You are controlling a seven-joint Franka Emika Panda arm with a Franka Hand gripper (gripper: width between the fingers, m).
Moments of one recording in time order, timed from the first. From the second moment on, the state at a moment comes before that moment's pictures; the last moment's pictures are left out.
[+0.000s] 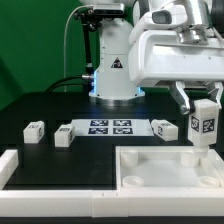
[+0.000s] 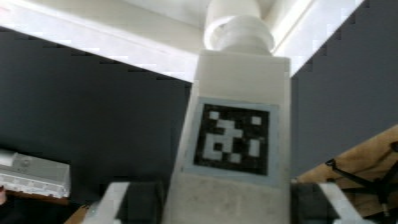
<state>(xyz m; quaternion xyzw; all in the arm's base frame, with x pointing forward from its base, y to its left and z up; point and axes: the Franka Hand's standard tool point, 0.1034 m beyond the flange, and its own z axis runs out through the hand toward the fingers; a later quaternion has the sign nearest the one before) 0.594 0.107 0.123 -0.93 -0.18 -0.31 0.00</state>
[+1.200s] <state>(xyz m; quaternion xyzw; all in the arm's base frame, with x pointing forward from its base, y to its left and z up) 0.622 0.111 0.100 -0.93 -0.18 -0.31 0.00</state>
